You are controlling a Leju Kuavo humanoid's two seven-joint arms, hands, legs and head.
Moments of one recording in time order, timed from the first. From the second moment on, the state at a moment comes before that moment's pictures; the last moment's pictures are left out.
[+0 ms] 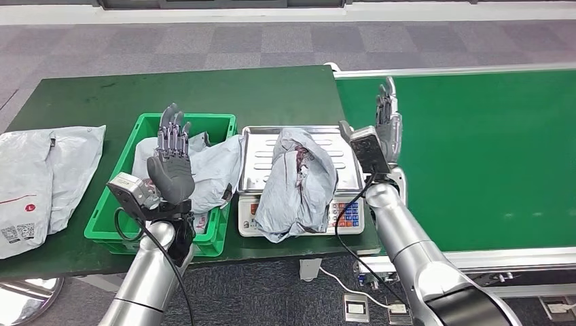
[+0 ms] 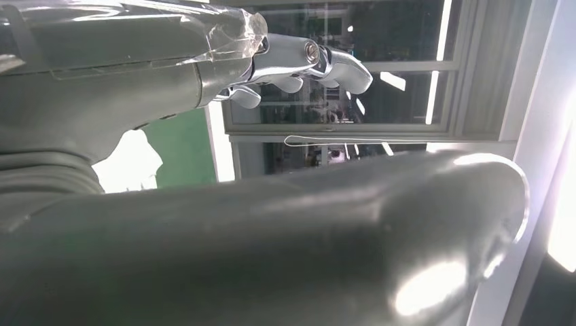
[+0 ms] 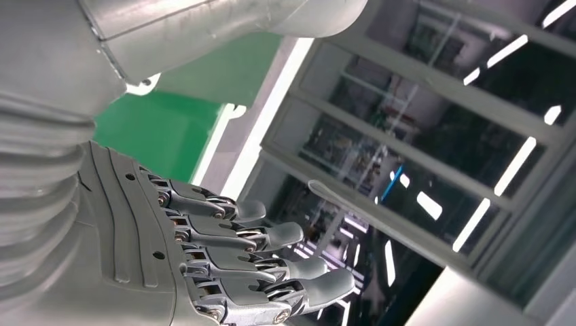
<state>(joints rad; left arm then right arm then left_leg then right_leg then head) -0.41 -0.17 -0.16 -1.12 0.05 0.06 -0.67 -0.68 0.07 0.26 -0.82 0.20 -0.62 -0.68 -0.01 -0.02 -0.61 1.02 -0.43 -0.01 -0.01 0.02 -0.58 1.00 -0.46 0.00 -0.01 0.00</state>
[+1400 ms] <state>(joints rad) -0.74 -0.32 -0.56 -0.41 -0.74 0.21 0.04 -0.09 0.03 0.13 -1.72 0.32 -0.58 -0.70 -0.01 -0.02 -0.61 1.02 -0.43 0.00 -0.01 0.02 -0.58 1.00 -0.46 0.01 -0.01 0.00</state>
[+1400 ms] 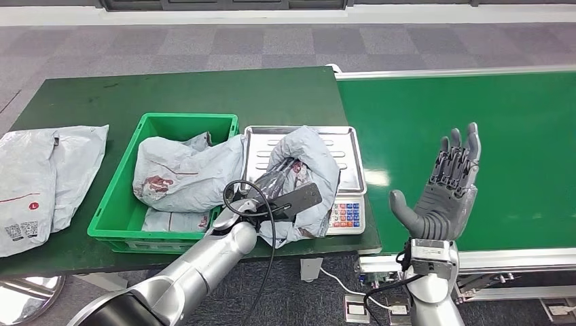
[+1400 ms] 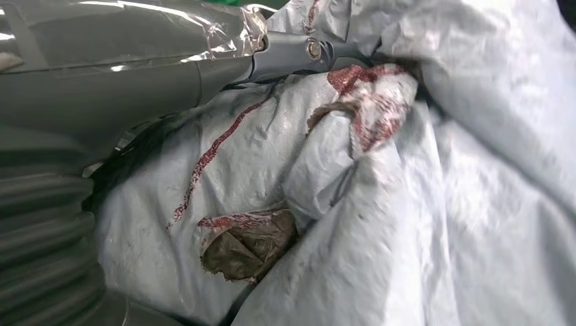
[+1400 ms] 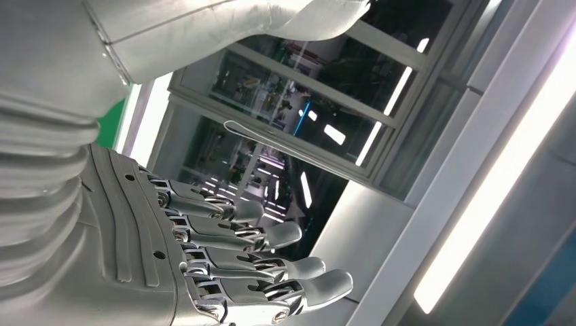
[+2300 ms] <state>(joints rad) -0.59 -0.27 -0.41 -0.65 -0.48 0.50 -0.68 -0.03 0.00 0.11 -1.76 0.22 -0.66 -0.70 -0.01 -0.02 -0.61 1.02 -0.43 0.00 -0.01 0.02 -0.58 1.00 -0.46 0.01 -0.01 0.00</state>
